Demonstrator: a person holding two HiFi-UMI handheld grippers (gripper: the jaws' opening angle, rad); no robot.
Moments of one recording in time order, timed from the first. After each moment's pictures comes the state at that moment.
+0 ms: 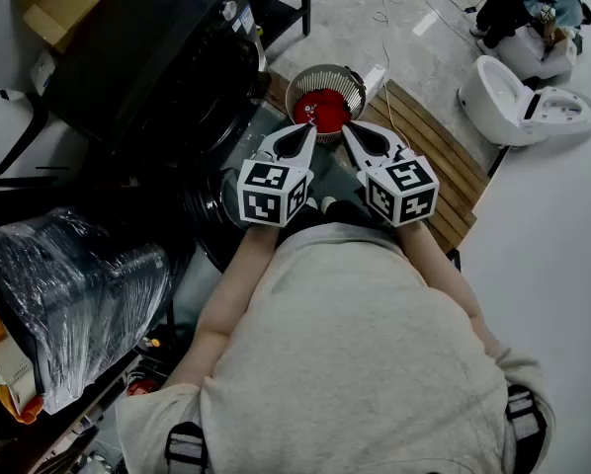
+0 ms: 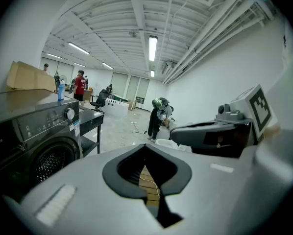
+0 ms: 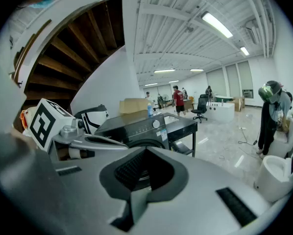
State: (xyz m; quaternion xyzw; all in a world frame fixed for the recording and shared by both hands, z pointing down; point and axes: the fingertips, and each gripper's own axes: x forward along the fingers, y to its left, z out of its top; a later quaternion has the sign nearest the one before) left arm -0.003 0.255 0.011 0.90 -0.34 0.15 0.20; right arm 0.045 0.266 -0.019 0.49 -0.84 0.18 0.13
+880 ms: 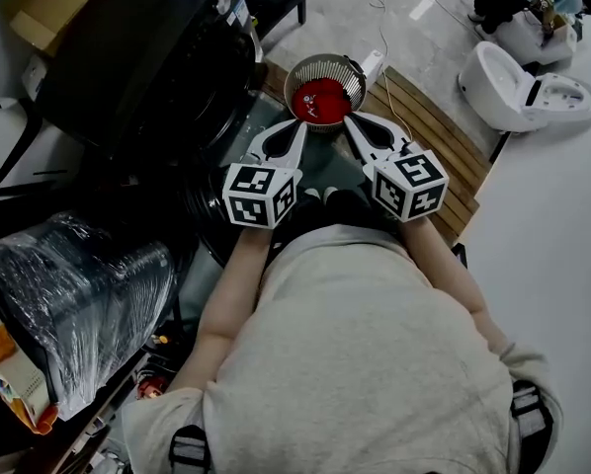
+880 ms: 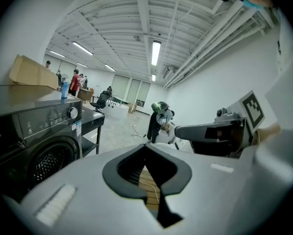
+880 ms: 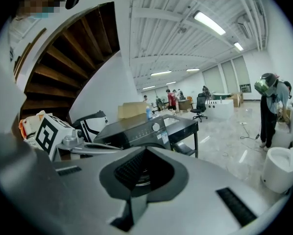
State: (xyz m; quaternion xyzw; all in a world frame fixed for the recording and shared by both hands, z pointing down) left arm -0.026 0.241 0.013 0.91 -0.34 0.12 0.21; right arm 0.043 0.252 -0.023 0.49 -0.84 0.20 0.09
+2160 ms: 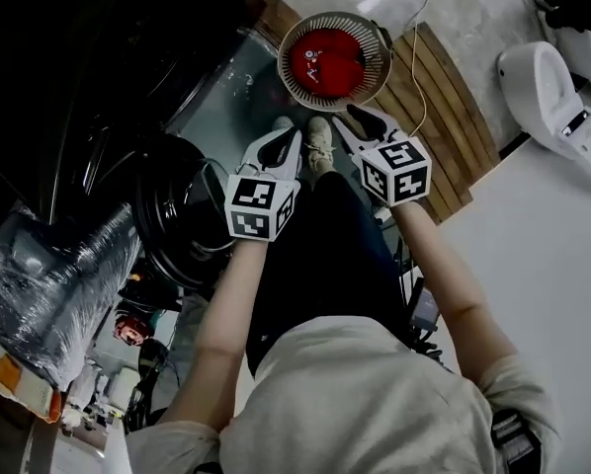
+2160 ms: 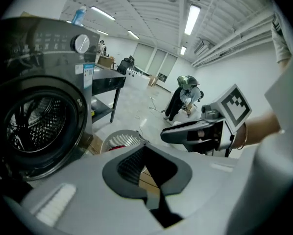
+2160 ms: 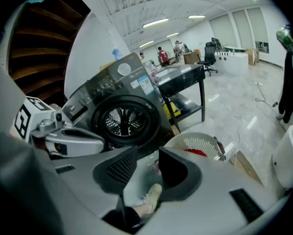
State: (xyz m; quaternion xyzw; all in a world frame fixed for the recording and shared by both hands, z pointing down) left arm 0.013 0.118 0.231 0.81 -0.39 0.25 0.35; right arm 0.086 0.091 0.245 0.37 -0.82 0.37 0.25
